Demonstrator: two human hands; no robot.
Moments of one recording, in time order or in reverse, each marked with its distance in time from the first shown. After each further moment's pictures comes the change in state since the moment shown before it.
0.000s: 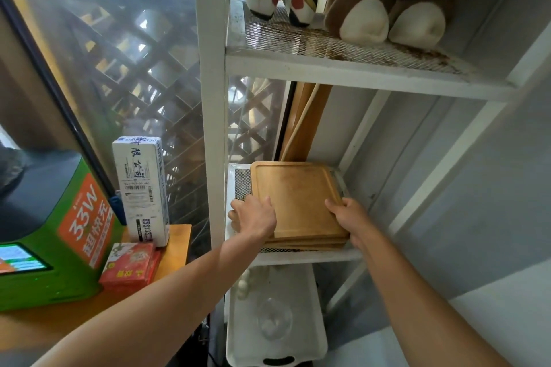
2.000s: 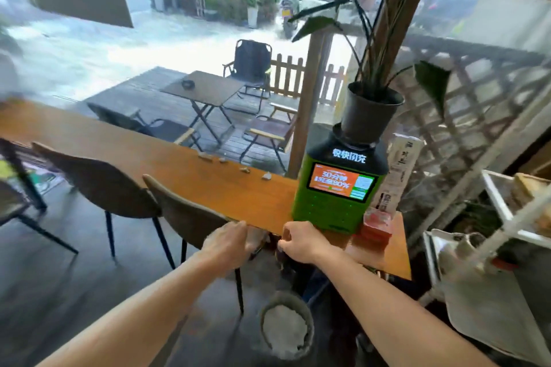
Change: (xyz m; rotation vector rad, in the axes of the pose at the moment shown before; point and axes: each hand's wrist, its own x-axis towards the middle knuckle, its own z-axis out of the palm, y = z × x) left_hand -0.122 -0.593 -0.493 0.466 0.021 0.163; right_hand -0.462 -0.007 0.609 -0.991 -0.553 -0.688
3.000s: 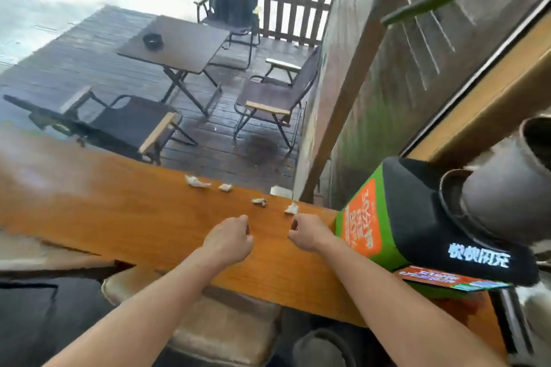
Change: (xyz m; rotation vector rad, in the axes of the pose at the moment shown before) left_hand 0.354 -0.138 -0.062 -0.037 -0.214 -0.007; right_hand 0.382 -0.023 -0.025 0.037 -0.128 0.232
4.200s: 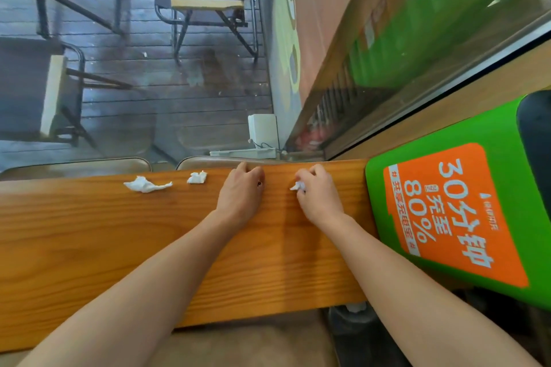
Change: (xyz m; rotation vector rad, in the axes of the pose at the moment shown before) left_hand 0.233 -0.045 0.086 -0.041 -0.029 0.271; right_hand 0.147 0.021 0.077 0.215 0.303 0.265
